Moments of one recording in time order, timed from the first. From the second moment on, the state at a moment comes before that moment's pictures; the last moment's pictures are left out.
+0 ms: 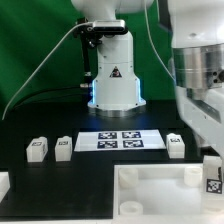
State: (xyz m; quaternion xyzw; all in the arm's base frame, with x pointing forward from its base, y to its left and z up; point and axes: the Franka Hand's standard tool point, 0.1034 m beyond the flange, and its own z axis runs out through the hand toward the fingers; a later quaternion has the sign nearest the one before) arm 0.616 0.113 0.083 -0.79 0.62 0.02 0.06
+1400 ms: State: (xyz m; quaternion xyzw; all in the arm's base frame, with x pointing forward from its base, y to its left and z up) arm 0.621 0.116 0.079 -0.96 0.26 -0.05 0.05
